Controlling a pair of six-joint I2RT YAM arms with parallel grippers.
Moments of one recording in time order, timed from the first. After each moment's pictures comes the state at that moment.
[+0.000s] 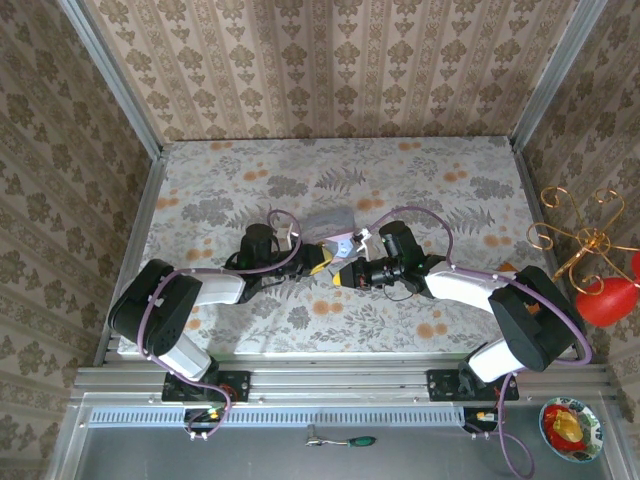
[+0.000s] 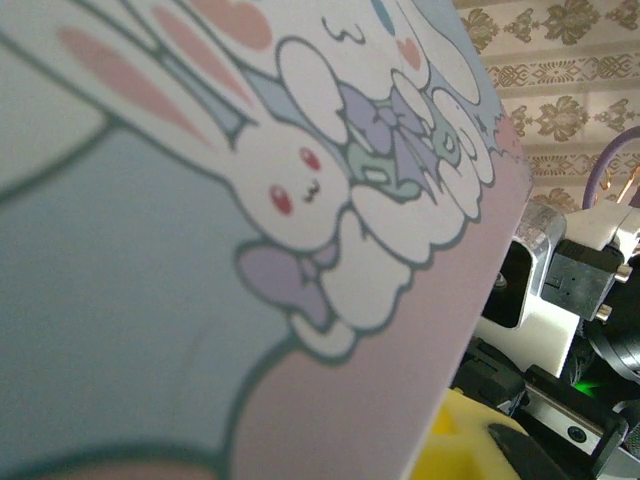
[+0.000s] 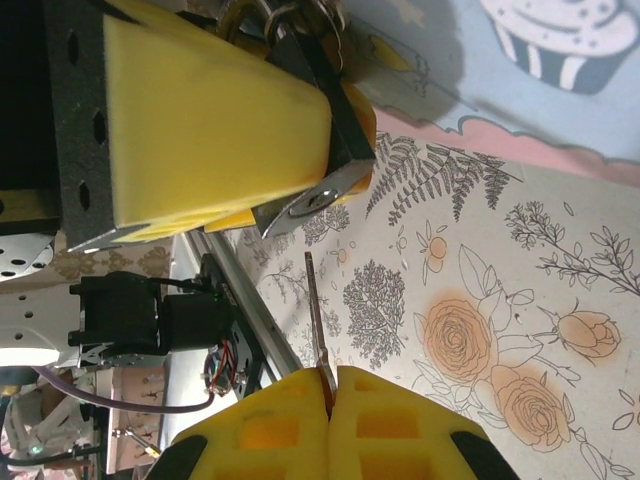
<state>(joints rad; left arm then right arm) -0.57 1.58 0.53 0.68 0.79 -1.18 0.56 1.49 0.66 0.14 -0.76 0.71</state>
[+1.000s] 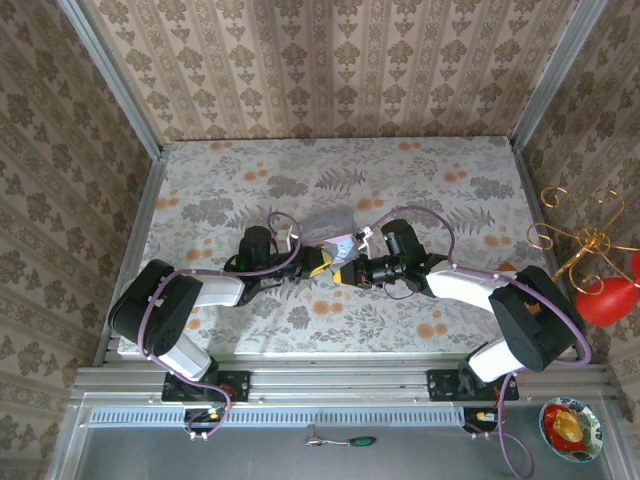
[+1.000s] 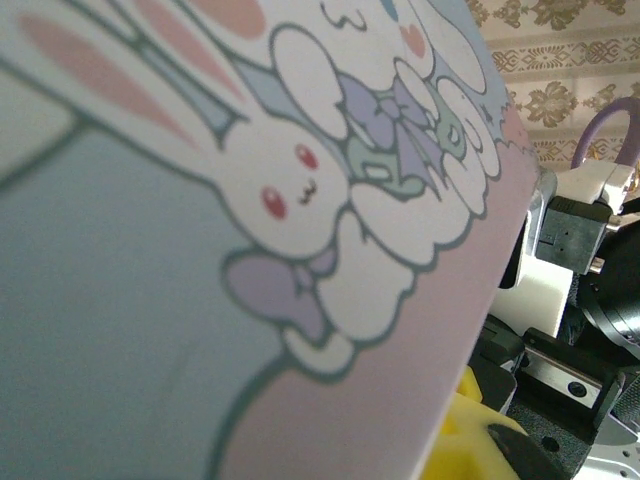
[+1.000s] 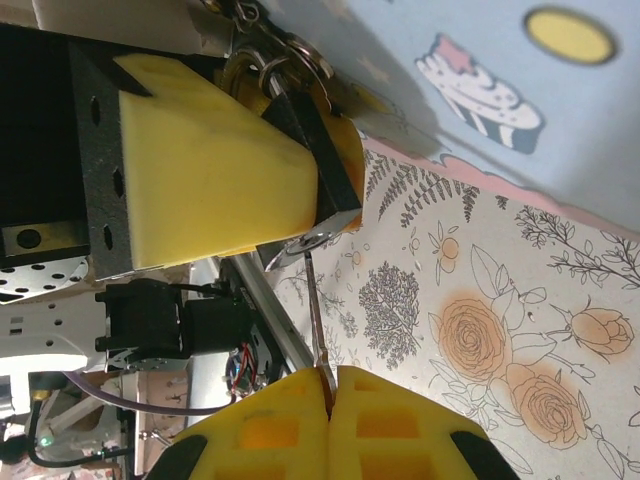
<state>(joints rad) -0.57 1.58 0.50 0.73 0.82 -1.19 0.54 1.49 0.66 0.16 -0.79 0.76</state>
